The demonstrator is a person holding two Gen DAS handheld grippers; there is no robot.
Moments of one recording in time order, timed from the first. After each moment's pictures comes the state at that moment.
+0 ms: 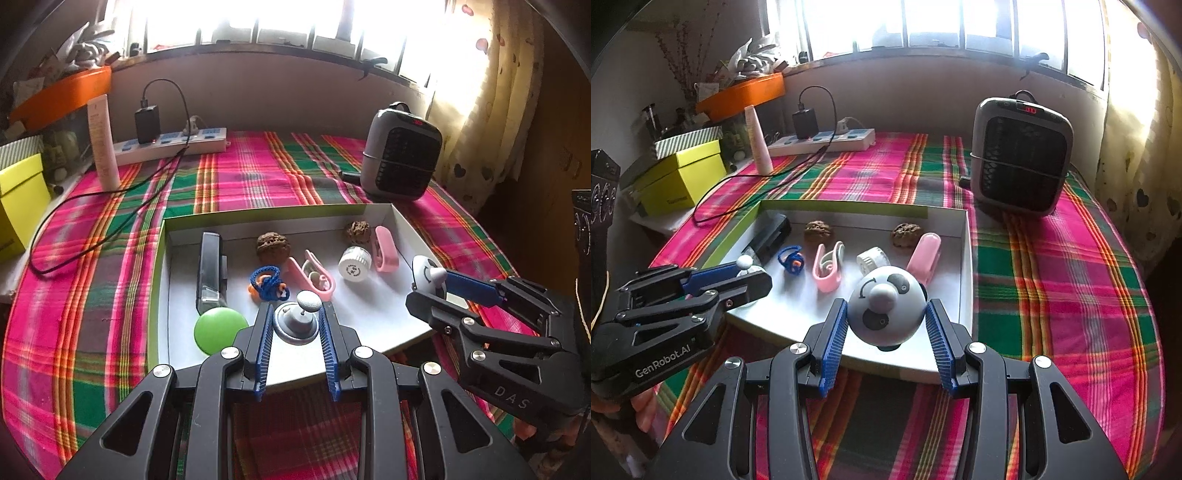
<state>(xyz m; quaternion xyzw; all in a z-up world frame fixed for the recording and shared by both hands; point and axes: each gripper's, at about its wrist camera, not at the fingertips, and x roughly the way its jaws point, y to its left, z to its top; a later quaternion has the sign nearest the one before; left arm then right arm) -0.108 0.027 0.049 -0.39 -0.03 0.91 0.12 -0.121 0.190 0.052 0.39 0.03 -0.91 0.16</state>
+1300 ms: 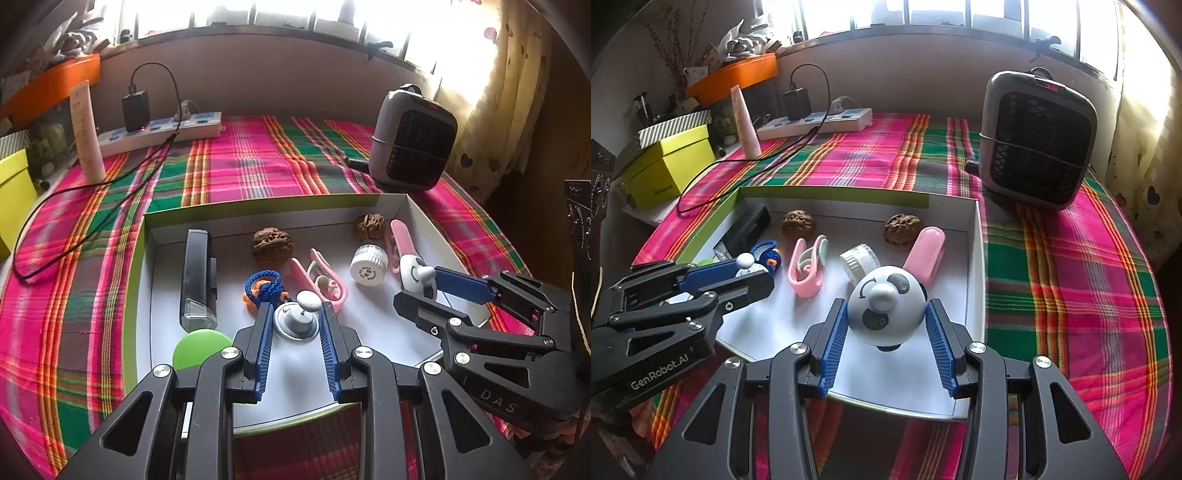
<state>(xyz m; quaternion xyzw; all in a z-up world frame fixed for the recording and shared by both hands) -0.136 0.033 0.031 -0.42 -0.02 0.90 0.12 -0.146 0.184 0.035 0.42 0.05 -0.89 0.17</state>
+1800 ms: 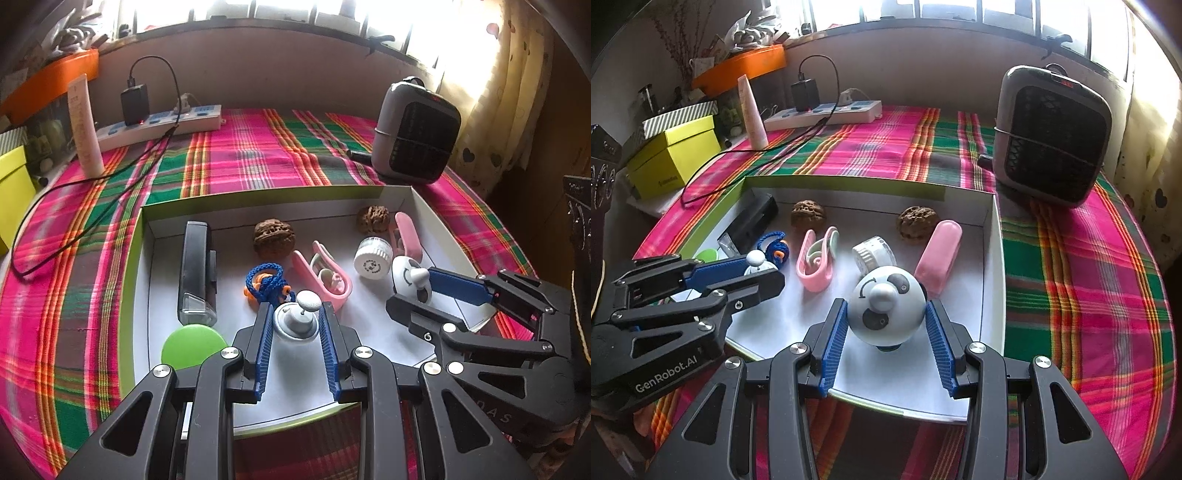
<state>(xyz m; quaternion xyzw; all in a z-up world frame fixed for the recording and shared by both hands) -0.138 0.033 0.028 -0.43 -0.02 0.89 0.12 -0.151 0.178 0.029 0.43 0.05 -0.89 0.18</state>
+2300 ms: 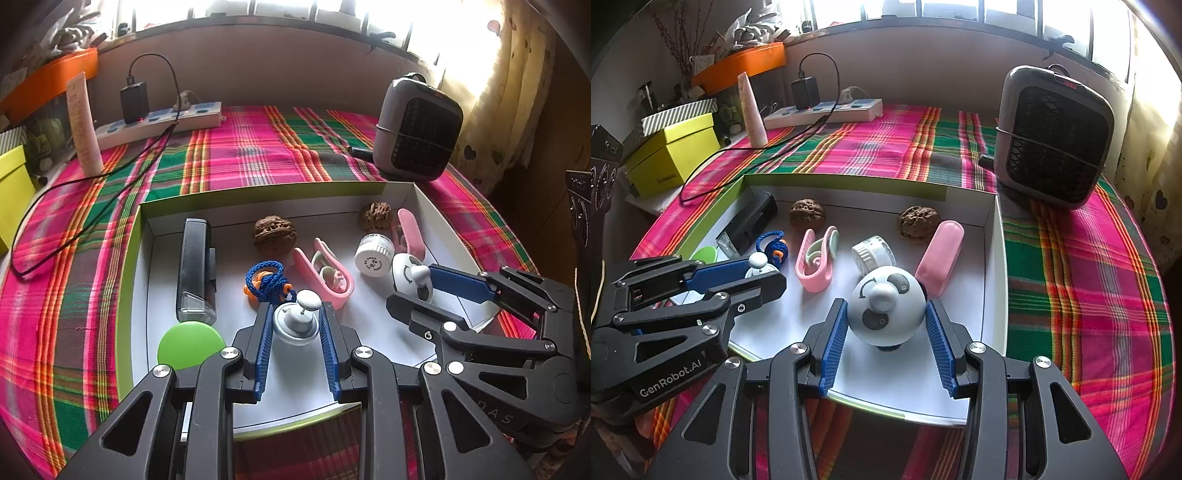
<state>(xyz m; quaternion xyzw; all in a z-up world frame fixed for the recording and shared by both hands) -0.140 0.033 0.026 -0.43 -0.02 0.89 0.12 -0.150 0.176 0.028 0.43 0.05 -0.89 0.17</state>
